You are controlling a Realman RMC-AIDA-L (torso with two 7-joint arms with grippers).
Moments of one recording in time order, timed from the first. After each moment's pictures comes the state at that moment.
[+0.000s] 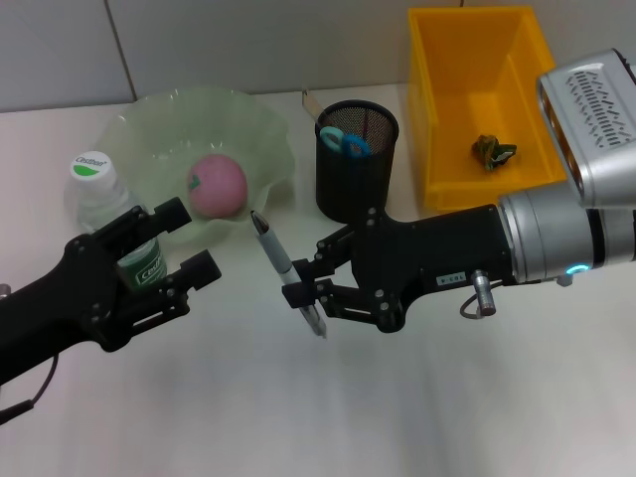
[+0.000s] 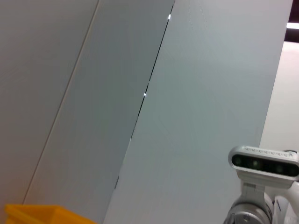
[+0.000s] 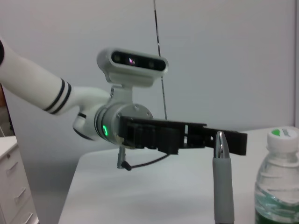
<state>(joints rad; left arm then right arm) -0.37 -2.07 0.81 0.42 1.51 1.83 -1.15 0.49 2.08 -1.26 -0.94 -1.67 -1.54 1.46</state>
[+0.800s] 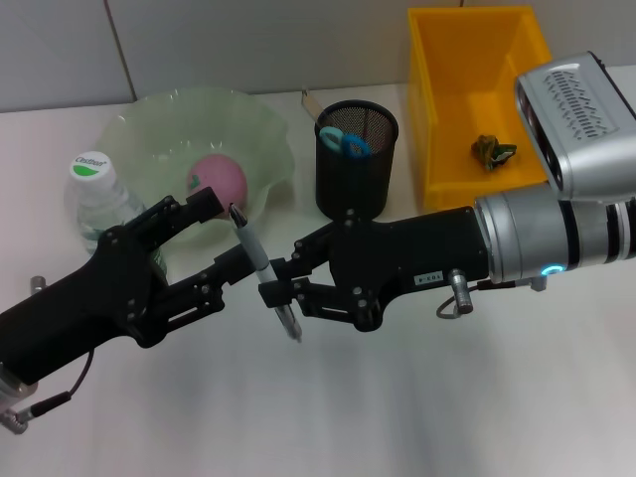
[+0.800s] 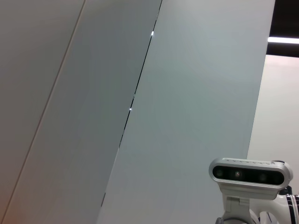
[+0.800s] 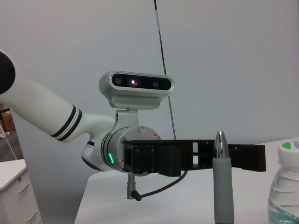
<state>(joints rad) -0.43 -2.07 0.82 0.29 1.50 1.85 -1.02 0.55 2.08 -1.27 -0.80 -1.61 -1.53 1.42</state>
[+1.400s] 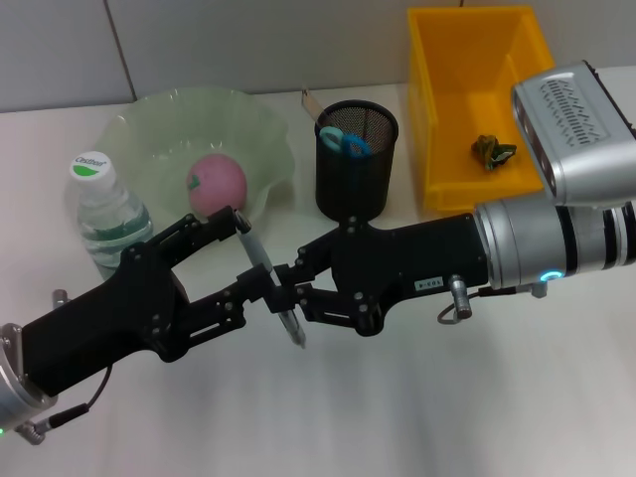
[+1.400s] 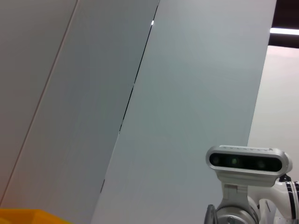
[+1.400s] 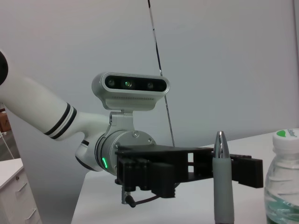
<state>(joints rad) -0.45 -2.07 0.85 0.22 1.50 1.81 -0.97 0.56 2.08 -1.27 -0.77 -1.61 -1.52 1.41</state>
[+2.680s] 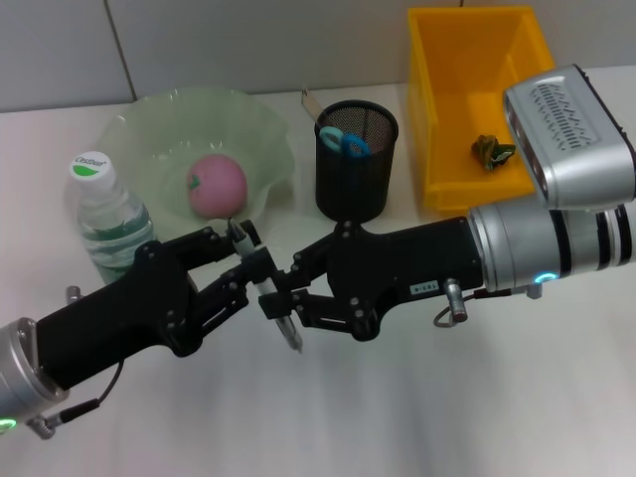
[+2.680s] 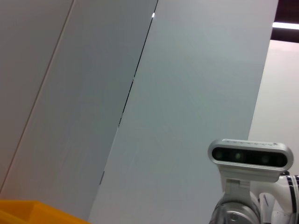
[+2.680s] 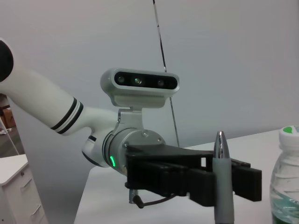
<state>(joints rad) -0.48 -2.07 0.86 0.20 1.50 1.78 -0.98 0.58 2.08 -1.28 -0.75 -1.62 -1.52 1.40</state>
